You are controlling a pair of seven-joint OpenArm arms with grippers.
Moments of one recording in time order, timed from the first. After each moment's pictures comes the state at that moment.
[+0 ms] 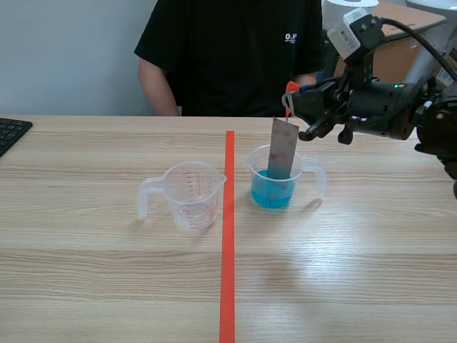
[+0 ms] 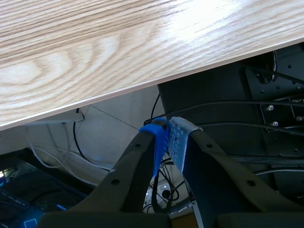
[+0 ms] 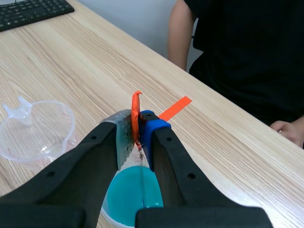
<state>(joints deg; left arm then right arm) 57.8 -34.0 -3.9 82.9 -18.3 -13.4 -12.7 16.6 19.9 -7.3 73.2 15.4 45.3 -4.7</state>
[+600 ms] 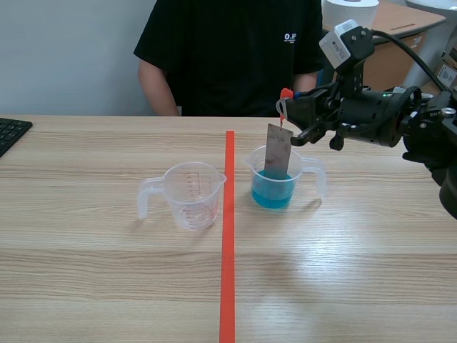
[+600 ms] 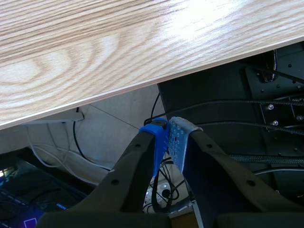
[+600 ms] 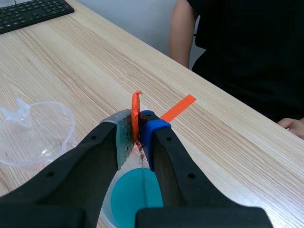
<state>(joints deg) 57.8 -34.0 -3.9 82.9 -18.3 -13.5 -12.5 17.2 18.1 -7.6 69.8 13.1 45.3 -2.5</state>
